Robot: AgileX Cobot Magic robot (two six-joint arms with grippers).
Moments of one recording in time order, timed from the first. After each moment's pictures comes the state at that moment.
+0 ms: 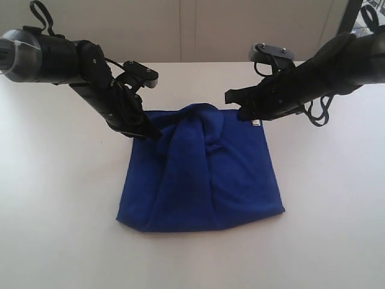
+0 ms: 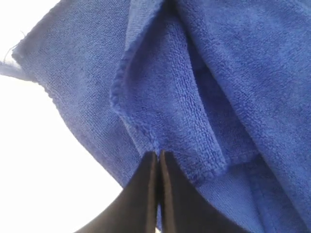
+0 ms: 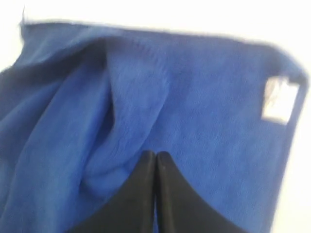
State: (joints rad) left arm -0.46 2.01 -1.41 -0.29 0.60 0.50; right arm 0.07 1.96 -1.26 0.85 0.48 -0.64
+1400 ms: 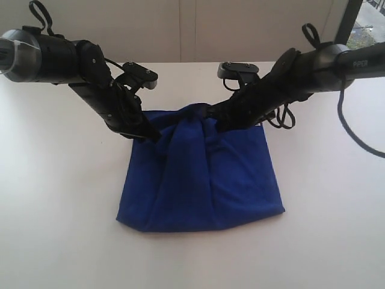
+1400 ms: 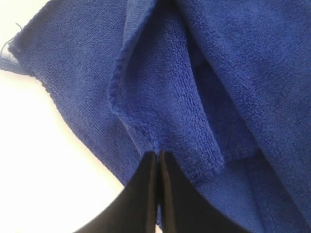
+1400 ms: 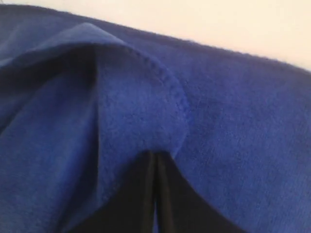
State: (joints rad) left arm -0.46 2.01 -1.41 -0.28 0.62 0.50; right arm 0.16 2.18 -1.46 0.72 0.48 -0.54
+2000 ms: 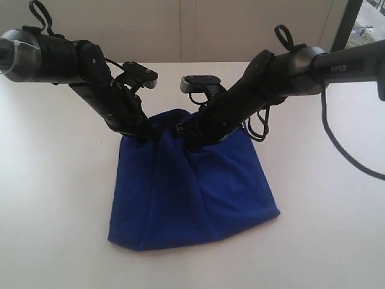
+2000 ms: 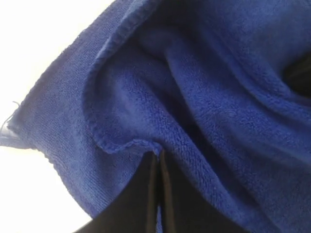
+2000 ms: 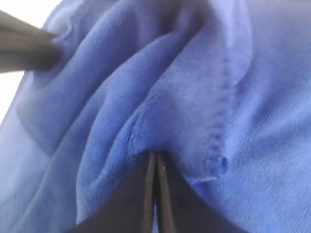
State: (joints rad) left arm -0.46 2.01 -1.41 -0.28 0.61 0.50; right arm 0.28 2.16 -1.46 0.78 0.66 -0.68
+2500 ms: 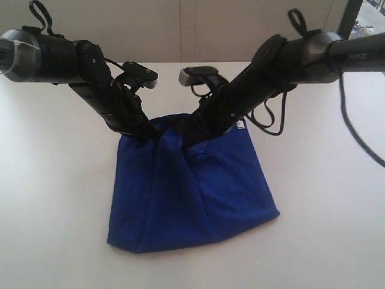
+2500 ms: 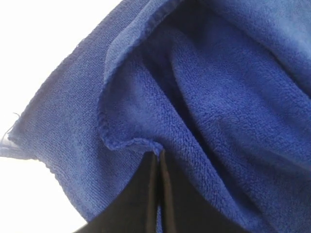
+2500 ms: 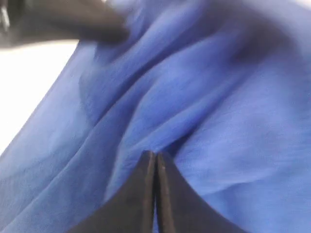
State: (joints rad) left arm -0.46 2.01 -1.41 -0.28 0.61 0.50; right arm 0.24 2.09 -1.46 0.80 0.78 -0.81
